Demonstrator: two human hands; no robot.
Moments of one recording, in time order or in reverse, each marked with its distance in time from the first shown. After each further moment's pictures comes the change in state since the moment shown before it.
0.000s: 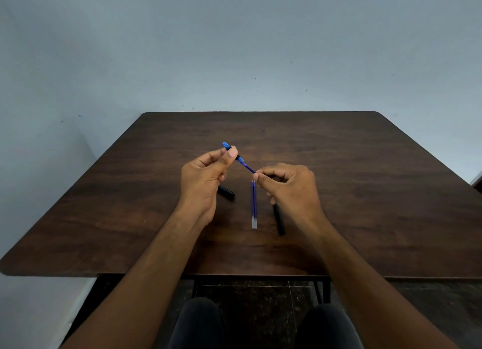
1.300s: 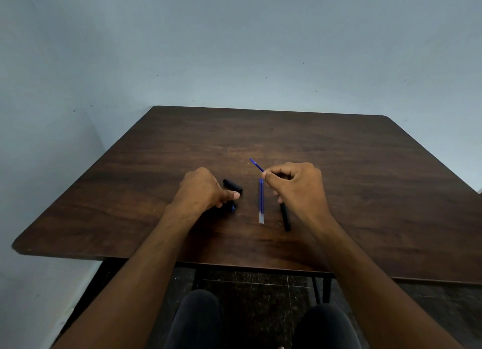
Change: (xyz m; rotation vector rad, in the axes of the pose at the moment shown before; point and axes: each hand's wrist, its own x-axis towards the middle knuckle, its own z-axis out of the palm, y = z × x) left_hand 0.010 0.015 -0.019 1.433 -0.041 -0.428; right_hand 0.000 -0.003 0.003 -0.091 0.006 0.016
